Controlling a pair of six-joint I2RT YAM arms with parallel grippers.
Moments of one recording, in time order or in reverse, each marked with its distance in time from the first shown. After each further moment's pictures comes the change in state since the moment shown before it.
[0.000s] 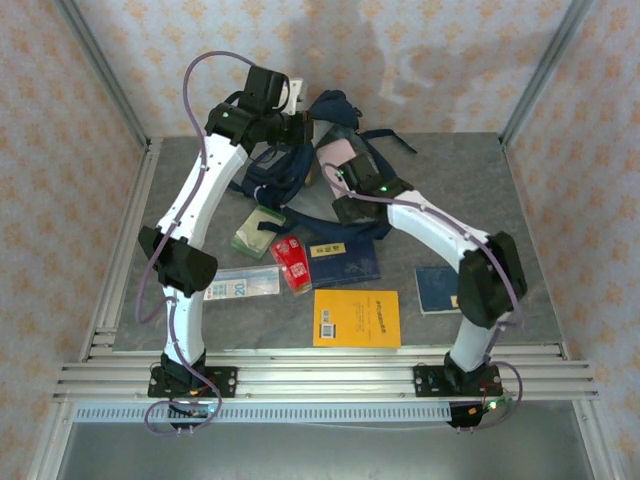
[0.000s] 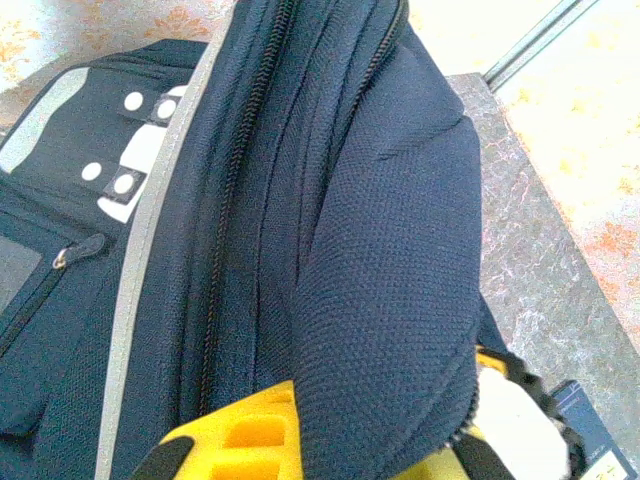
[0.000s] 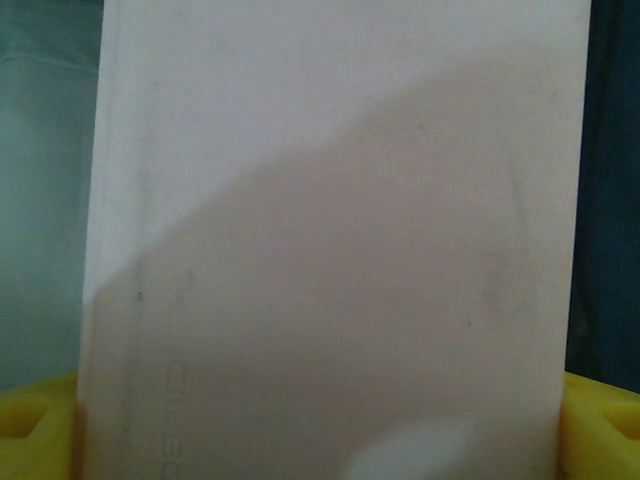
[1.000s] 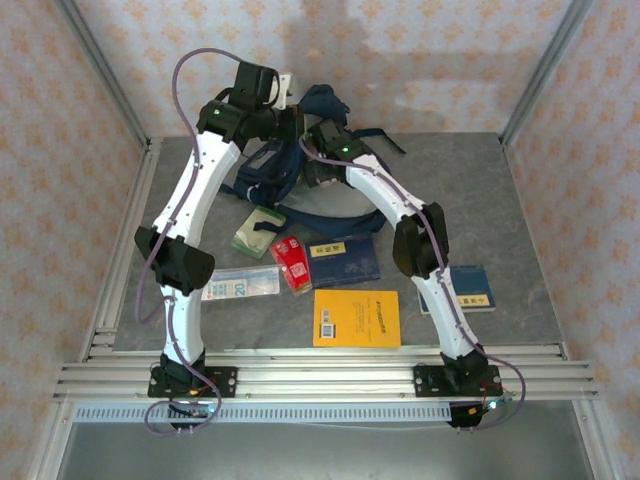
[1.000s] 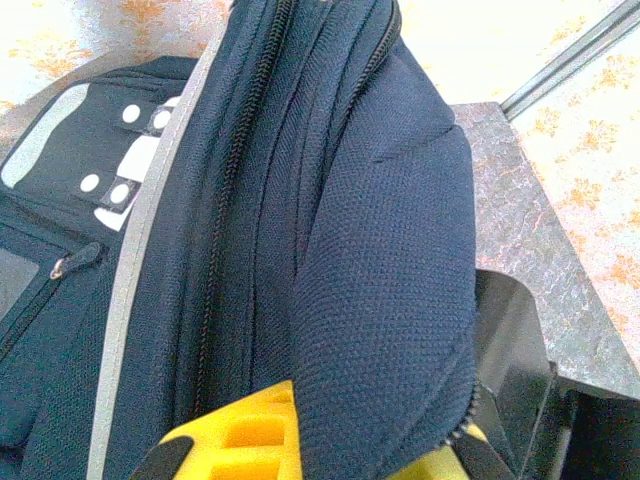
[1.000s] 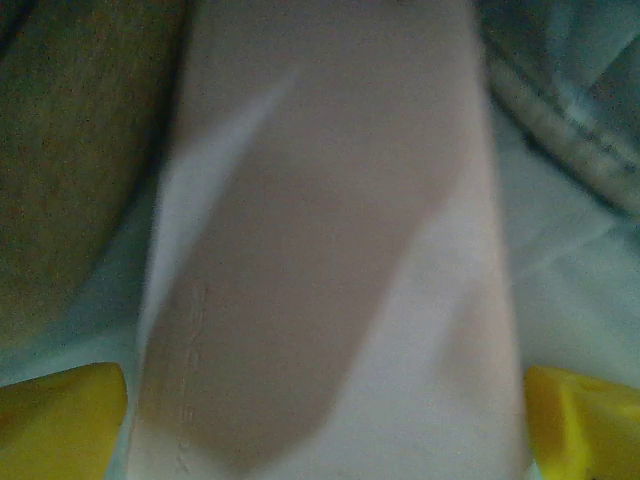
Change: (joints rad) left arm 0.035 0.000 0.013 0.005 -0.005 -0.026; right arm -0.034 0.605 0.762 -0.076 -0.050 0.106
